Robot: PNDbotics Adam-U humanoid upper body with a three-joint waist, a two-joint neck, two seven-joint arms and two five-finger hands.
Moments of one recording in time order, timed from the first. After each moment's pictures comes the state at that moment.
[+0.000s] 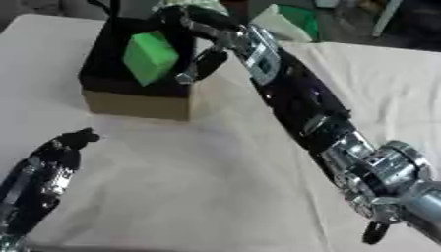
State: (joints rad) left arm -0.25 0.21 -0.21 -1.71 0.01 -0.16 -0.28; right arm -1.16 -0.19 0.07 -0.76 0.69 -0.80 0.36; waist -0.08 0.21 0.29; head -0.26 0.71
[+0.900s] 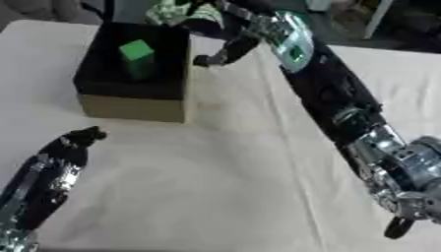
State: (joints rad) left arm -0.23 0.21 -0.19 -1.71 0.01 -0.16 -0.26; right arm -1.13 -0.32 0.06 -0.81 0.56 -0.81 0.34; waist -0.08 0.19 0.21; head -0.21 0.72
